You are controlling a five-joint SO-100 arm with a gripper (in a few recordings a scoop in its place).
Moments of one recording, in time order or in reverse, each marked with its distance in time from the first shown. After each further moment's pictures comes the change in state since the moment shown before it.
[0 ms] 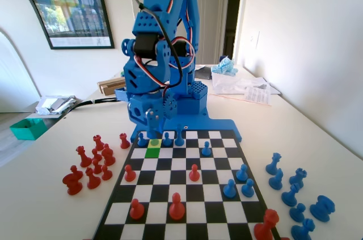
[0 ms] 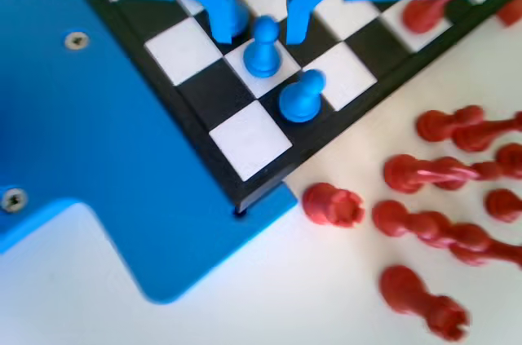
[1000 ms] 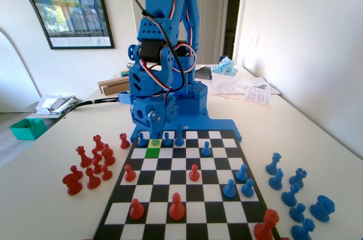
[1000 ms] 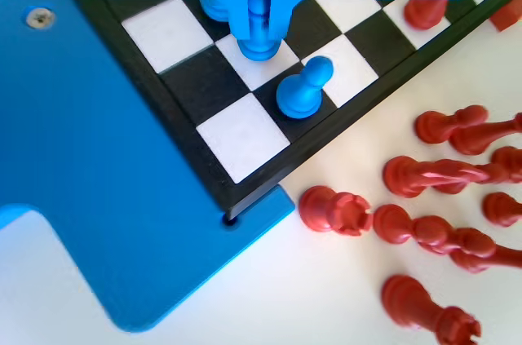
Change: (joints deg) arm 0.0 -0.9 5.8 -9.6 0.0
